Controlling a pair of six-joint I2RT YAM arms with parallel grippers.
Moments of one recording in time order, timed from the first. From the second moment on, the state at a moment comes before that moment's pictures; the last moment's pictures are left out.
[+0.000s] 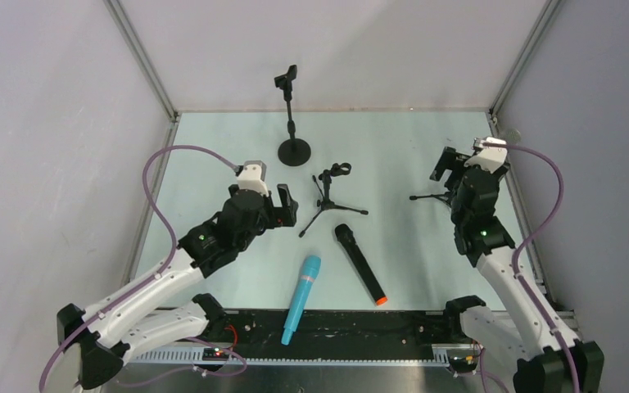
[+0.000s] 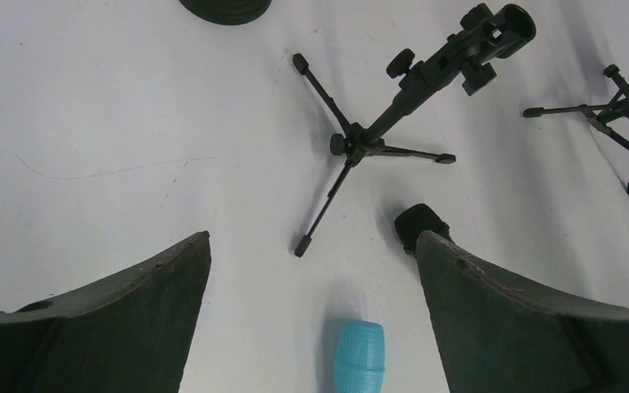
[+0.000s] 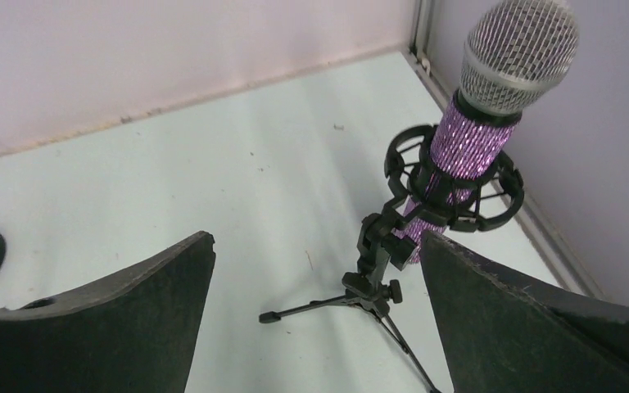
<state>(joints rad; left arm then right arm) -0.78 0.90 0.78 -0.36 -0.42 -0.51 0.21 0.91 0.70 0.06 0.50 0.16</state>
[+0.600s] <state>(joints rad) -0.79 0.88 0.78 -0.35 -0.47 -0.51 0.47 0.82 0.78 -0.05 0.51 0.02</state>
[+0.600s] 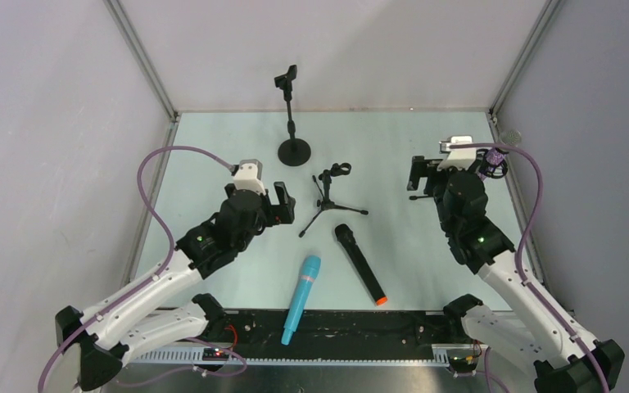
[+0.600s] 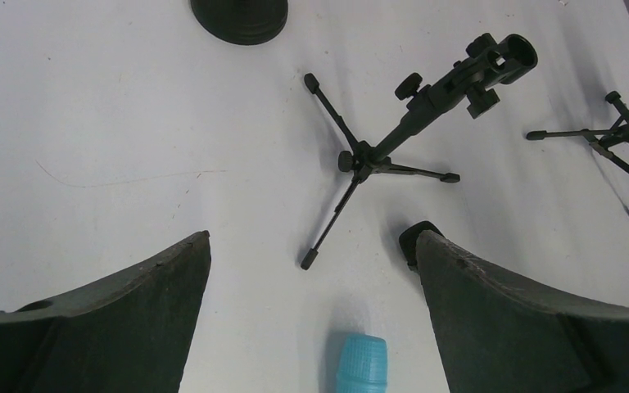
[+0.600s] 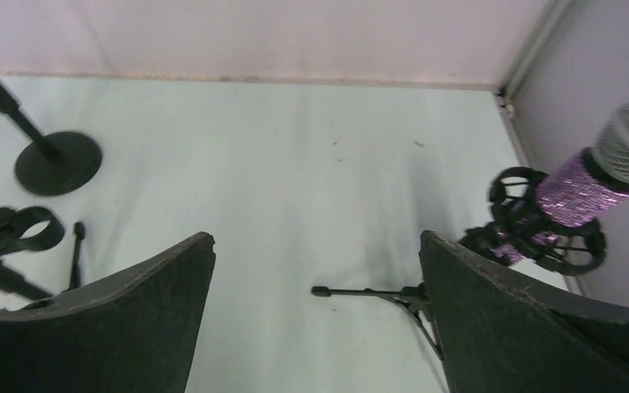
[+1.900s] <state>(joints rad) -0.79 0.95 0.78 -0.34 -0.37 -0.55 0.23 1.76 0.99 0.55 -0.97 1.10</state>
